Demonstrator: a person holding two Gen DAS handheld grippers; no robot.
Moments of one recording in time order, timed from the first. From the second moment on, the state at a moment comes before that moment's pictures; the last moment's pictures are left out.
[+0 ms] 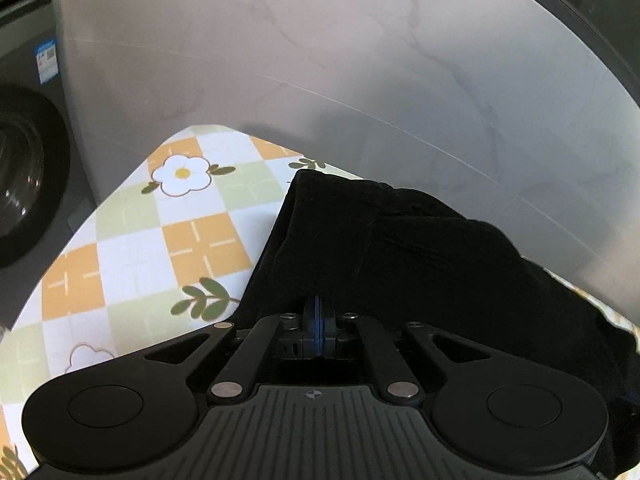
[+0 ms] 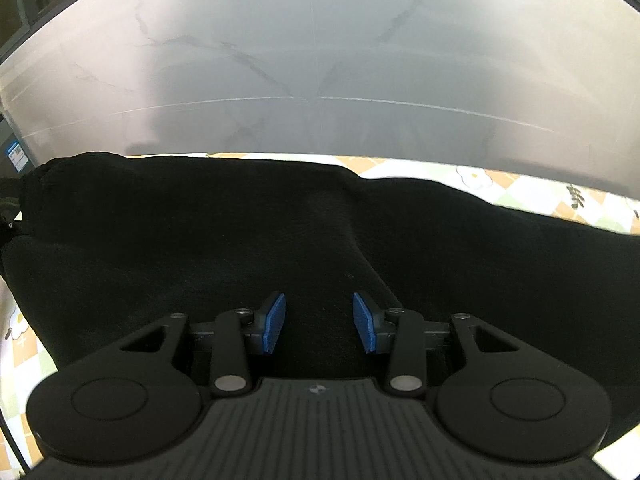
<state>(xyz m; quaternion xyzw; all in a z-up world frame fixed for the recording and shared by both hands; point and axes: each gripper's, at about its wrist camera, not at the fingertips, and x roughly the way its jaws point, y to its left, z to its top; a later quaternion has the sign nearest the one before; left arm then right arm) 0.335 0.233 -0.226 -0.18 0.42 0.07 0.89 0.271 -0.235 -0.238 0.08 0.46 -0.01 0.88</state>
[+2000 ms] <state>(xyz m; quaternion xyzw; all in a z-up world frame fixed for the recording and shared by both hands) 0.245 0.184 -0.184 -0.28 0.41 0.09 0.86 0.157 -0.319 -0.230 0.12 0.46 -0.13 0.87</state>
